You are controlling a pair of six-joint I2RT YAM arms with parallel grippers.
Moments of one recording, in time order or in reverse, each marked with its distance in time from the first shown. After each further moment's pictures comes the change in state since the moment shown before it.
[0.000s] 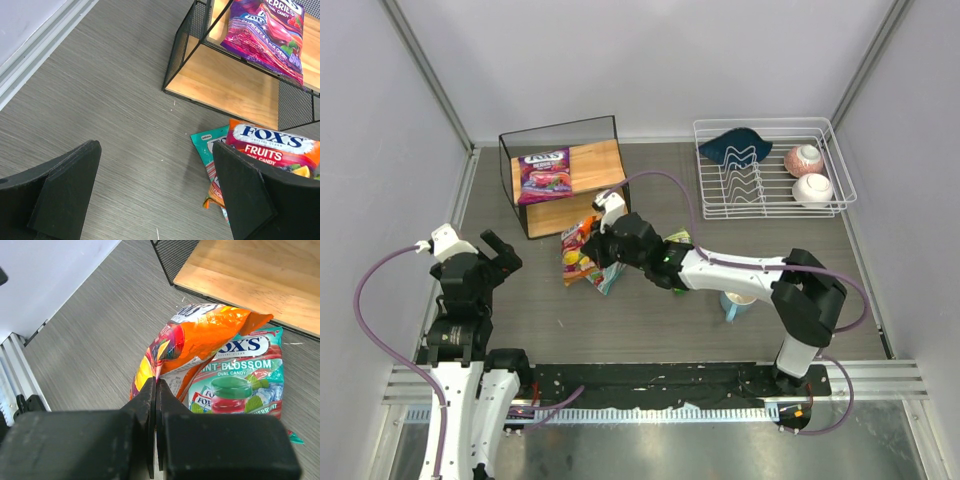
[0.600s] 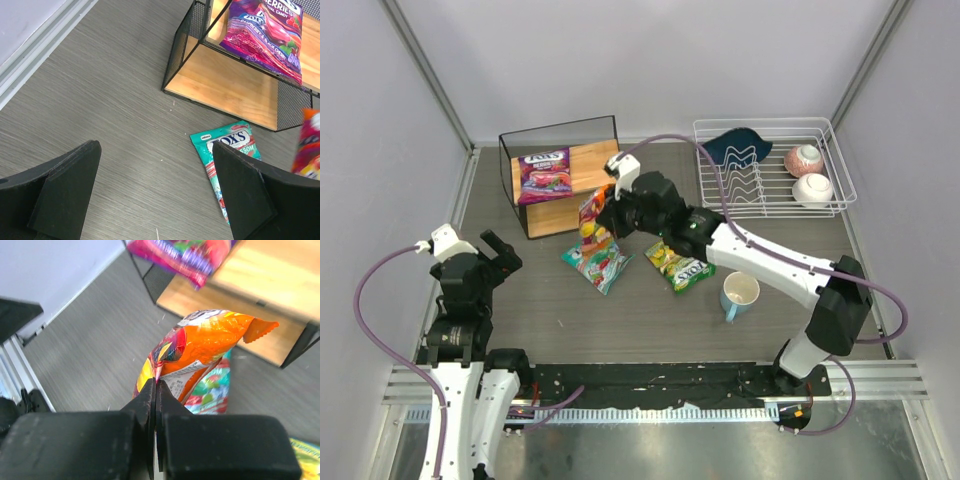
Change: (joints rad) left arm 0.000 -0.002 0.000 0.000 0.002 0.000; right arm -0.087 -0.145 0.193 -0.375 -0.068 -0.128
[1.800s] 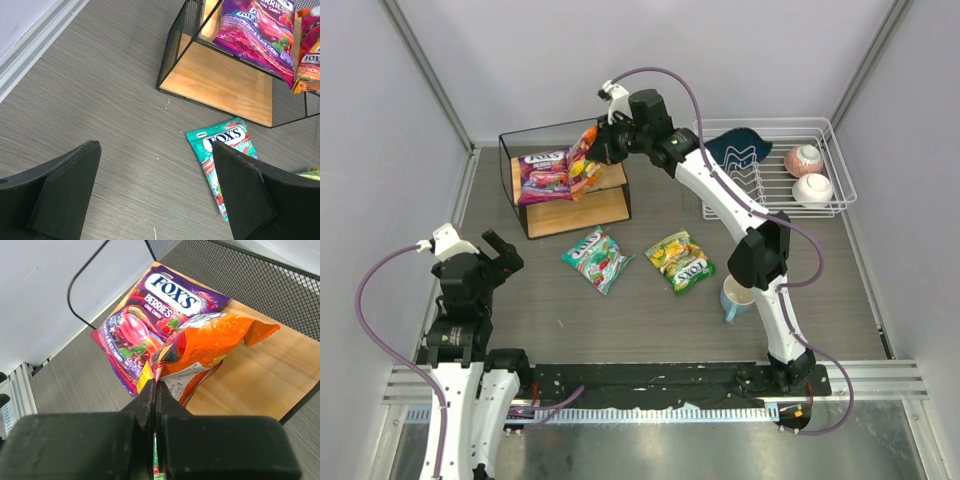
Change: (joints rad) left arm 0.000 -0.002 0.000 0.003 0.027 0.002; right arm -0.298 0.639 0.998 -0.339 -0.438 -0.060
